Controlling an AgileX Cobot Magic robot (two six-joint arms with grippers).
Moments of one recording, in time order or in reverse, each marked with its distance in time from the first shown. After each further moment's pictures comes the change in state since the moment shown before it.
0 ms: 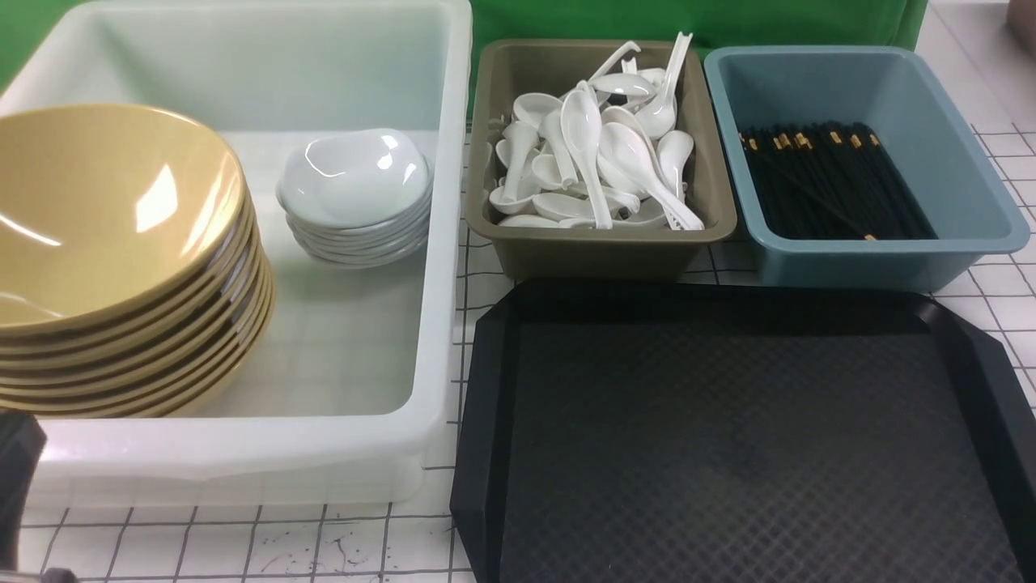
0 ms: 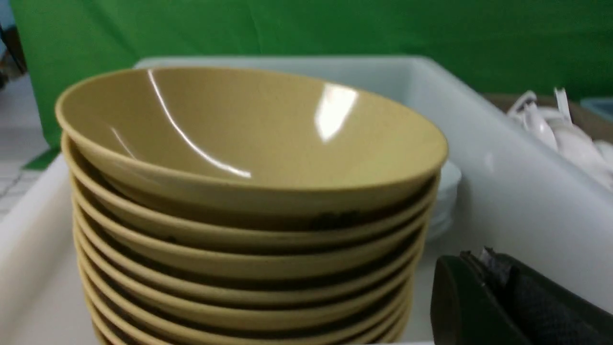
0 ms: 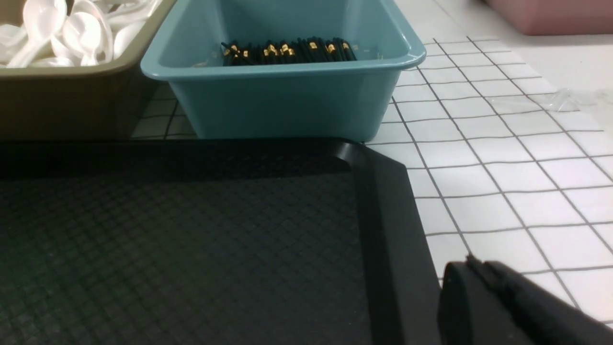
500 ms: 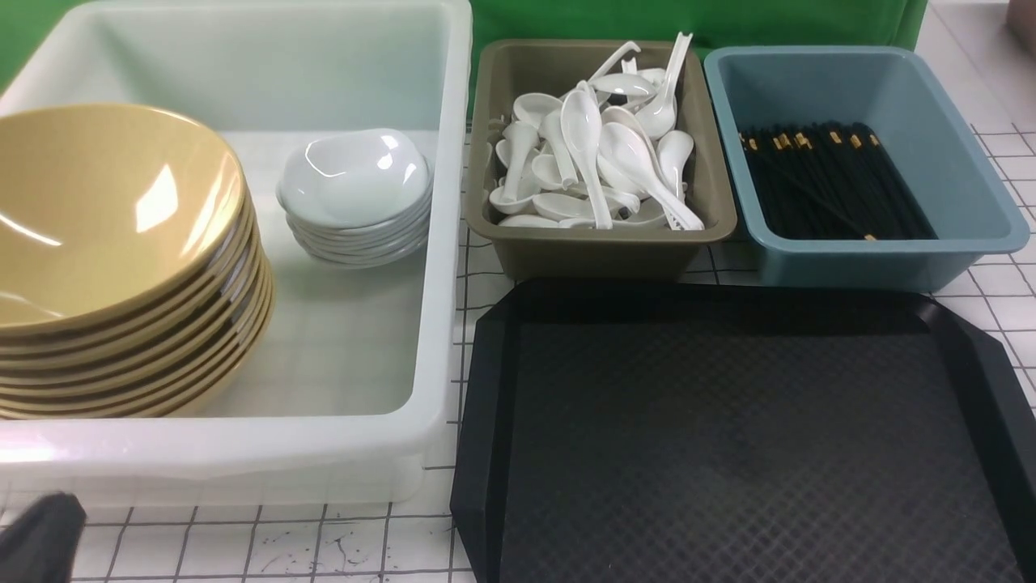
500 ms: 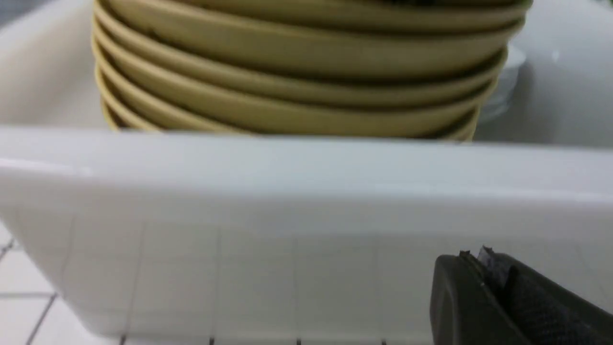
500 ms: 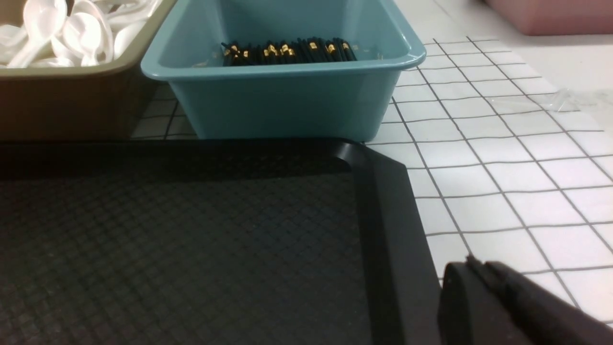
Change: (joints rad) right arm 0.000 0.000 0.000 0.000 0.000 0.000; left arm 0.060 -0.079 0.134 0.033 0.177 -0.066
